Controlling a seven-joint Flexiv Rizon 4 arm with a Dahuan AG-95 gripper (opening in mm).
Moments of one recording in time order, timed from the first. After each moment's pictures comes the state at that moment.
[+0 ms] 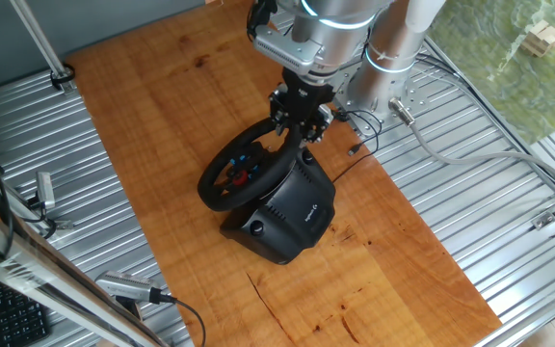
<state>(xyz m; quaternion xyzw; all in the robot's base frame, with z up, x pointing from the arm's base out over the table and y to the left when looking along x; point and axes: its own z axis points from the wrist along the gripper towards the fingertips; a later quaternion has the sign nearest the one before) 0.383 0.169 0.278 -0.28 0.96 -0.04 0.06</state>
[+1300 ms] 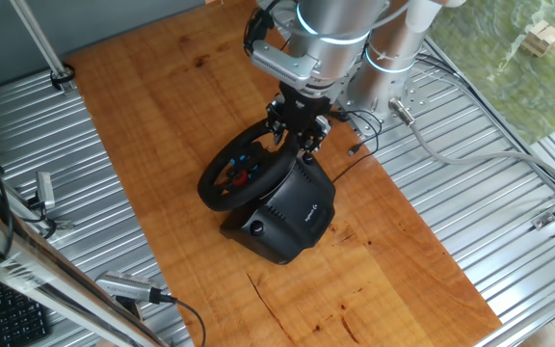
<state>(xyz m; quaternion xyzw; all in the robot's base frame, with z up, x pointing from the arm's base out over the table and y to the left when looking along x) 0.393 0.178 0.267 -0.28 0.96 -0.04 0.06</state>
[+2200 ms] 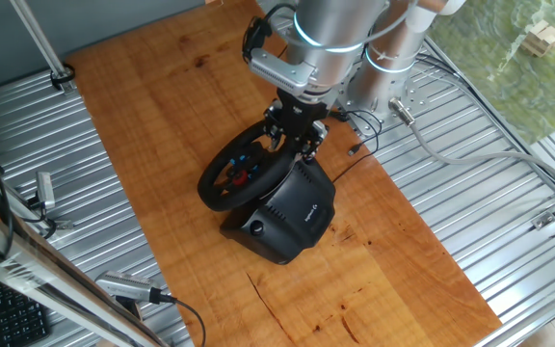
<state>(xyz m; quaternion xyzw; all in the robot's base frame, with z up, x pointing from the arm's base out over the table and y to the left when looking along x) 0.399 0.177 0.251 -0.29 0.95 -0.04 0.07</state>
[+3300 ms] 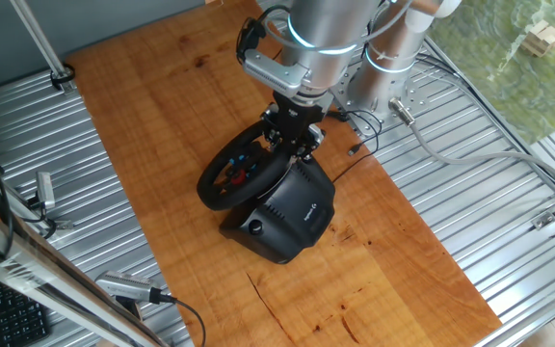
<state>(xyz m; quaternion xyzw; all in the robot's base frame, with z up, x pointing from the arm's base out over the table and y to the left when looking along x) 0.407 0.182 0.251 -0.27 0.96 -0.03 0.07</state>
